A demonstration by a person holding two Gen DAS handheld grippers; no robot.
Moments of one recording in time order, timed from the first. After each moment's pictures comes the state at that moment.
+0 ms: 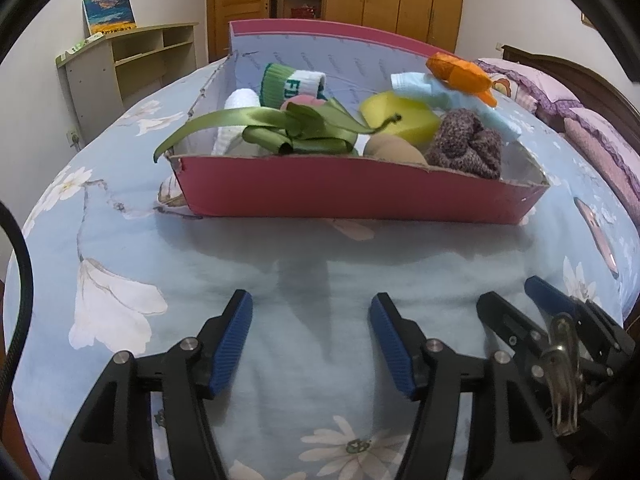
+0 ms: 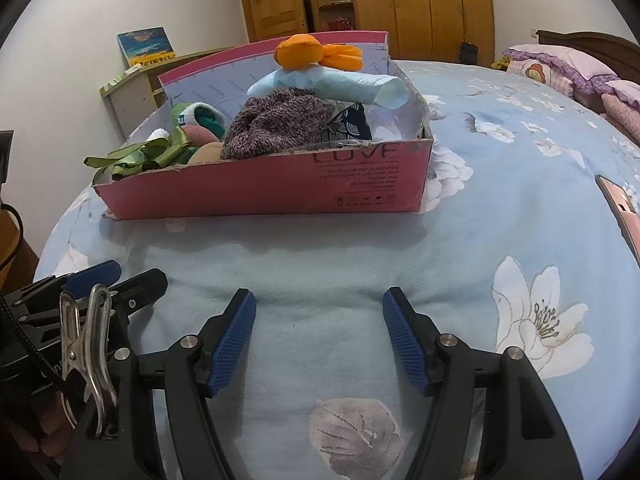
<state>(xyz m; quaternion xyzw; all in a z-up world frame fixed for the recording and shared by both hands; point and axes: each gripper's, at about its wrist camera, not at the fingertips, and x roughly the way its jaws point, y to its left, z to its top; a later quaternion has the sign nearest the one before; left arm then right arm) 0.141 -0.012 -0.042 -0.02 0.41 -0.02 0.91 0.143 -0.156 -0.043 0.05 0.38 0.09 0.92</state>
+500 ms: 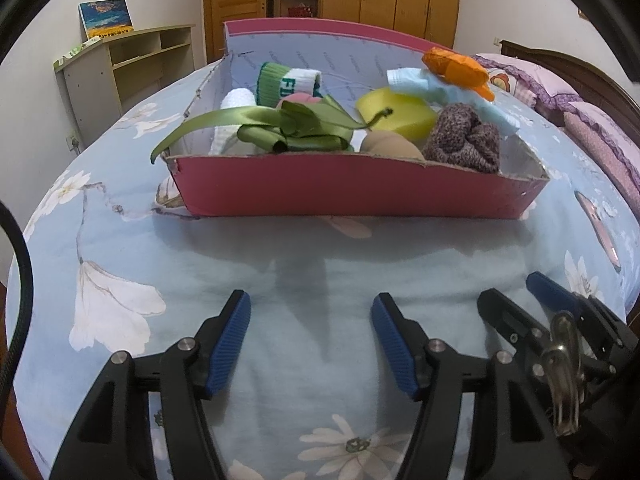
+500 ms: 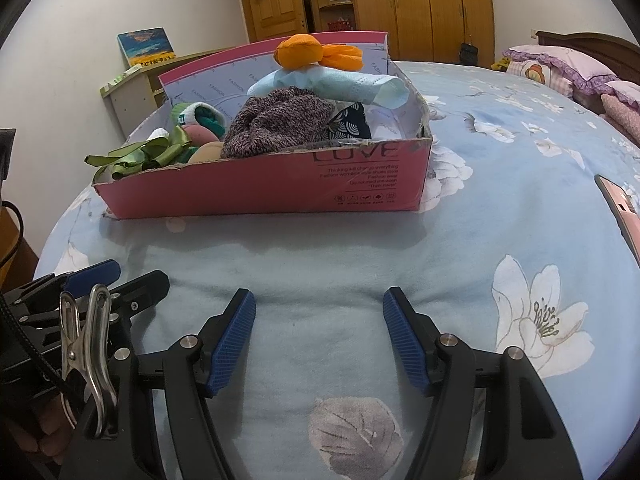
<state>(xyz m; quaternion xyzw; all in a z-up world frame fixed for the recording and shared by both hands) 0.141 -0.018 -0.043 -0.01 0.41 -0.02 0.91 0.141 -0.155 -0.043 0.05 0.38 0.09 0.92</state>
